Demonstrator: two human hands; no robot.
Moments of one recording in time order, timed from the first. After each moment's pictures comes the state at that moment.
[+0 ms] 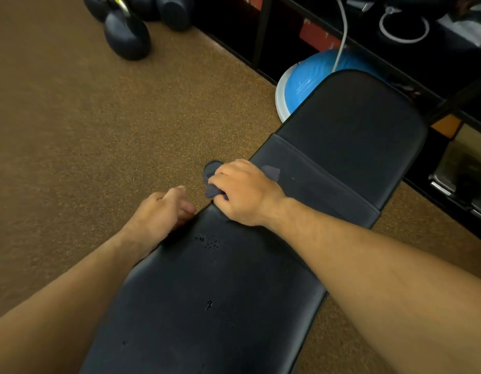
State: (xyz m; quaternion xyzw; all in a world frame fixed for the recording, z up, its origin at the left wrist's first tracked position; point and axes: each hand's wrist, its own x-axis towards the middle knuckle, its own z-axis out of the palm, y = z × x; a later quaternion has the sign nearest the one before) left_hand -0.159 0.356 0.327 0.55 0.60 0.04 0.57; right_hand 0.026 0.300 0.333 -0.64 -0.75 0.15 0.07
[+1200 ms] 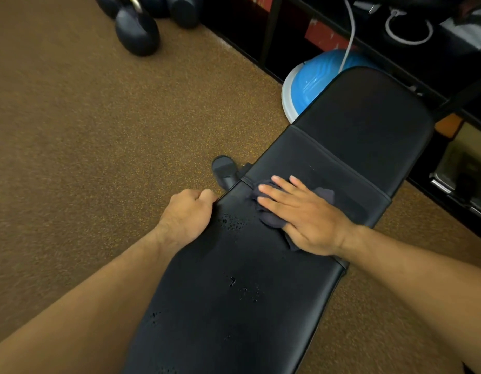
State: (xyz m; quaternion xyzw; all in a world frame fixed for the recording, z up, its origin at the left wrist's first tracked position) left_hand -0.168 0.331 0.341 0.64 0.60 0.00 0.48; right_hand 0.050 0.203 0.330 -0.60 -0.79 0.14 0.03
